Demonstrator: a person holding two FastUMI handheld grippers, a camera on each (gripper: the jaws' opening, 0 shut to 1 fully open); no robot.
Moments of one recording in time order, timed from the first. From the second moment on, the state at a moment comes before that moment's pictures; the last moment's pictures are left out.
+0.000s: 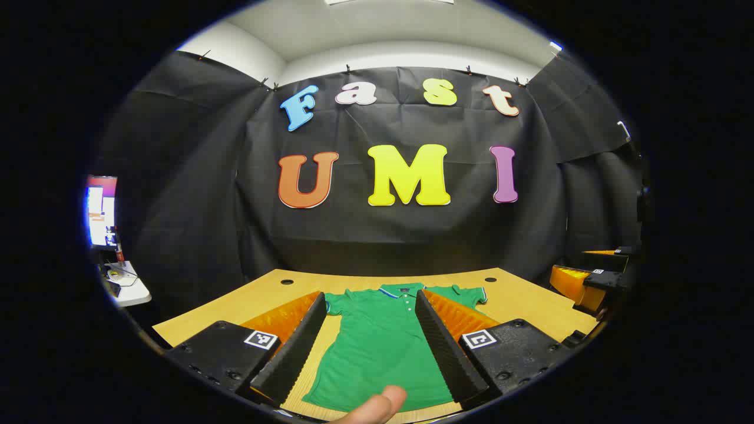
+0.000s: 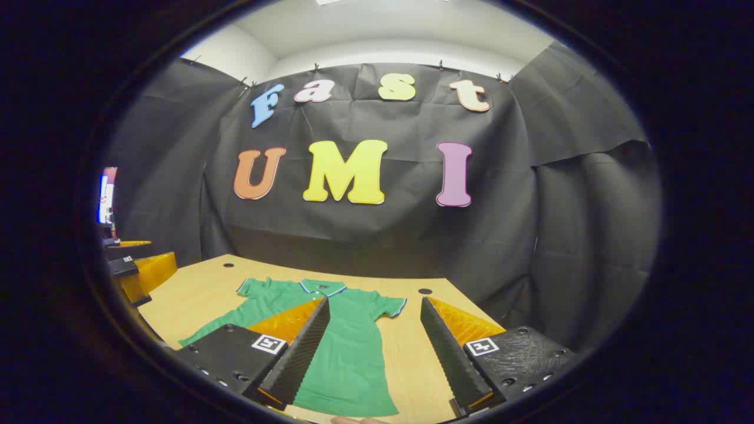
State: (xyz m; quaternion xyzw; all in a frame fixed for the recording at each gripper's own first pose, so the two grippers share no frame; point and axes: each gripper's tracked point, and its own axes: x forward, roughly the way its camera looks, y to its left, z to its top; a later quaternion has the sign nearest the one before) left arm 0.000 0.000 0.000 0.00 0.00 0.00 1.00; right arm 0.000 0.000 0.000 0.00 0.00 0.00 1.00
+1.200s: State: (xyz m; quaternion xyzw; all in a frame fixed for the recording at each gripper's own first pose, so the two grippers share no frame) left arm 0.022 -0.006 -0.029 -0.01 0.02 -0.01 1.00; right arm 0.049 -0.006 -0.026 0.01 0.05 0.01 1.00
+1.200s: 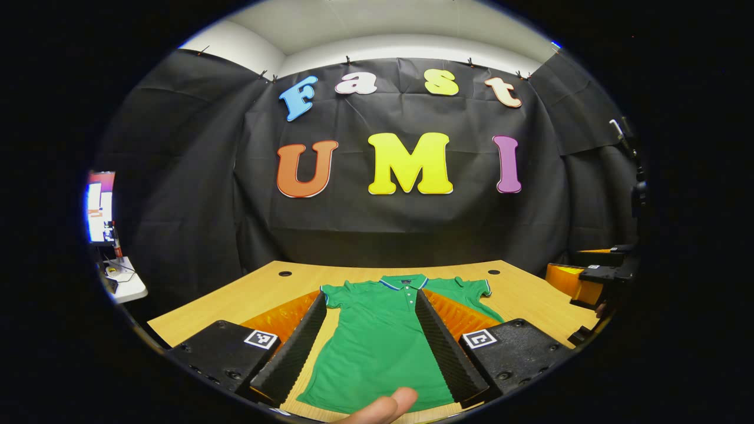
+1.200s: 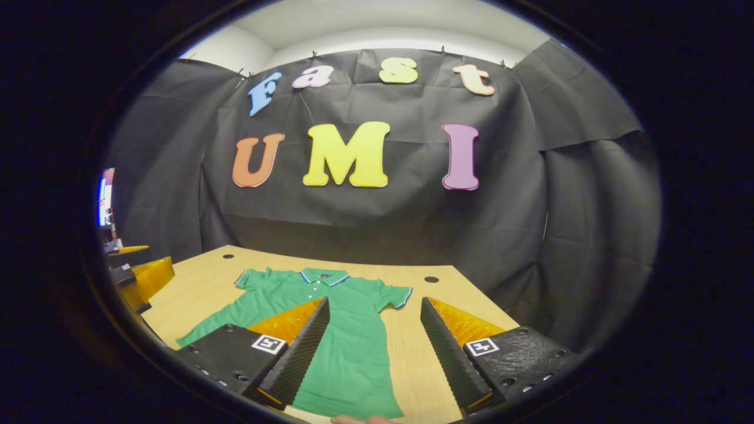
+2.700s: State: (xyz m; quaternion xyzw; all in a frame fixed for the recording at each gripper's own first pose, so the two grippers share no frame) left arm 0.104 0.028 -0.140 -0.04 0.12 0.03 0.99; right arm 0.389 -0.043 -0.198 0.35 0.38 -0.01 0.86
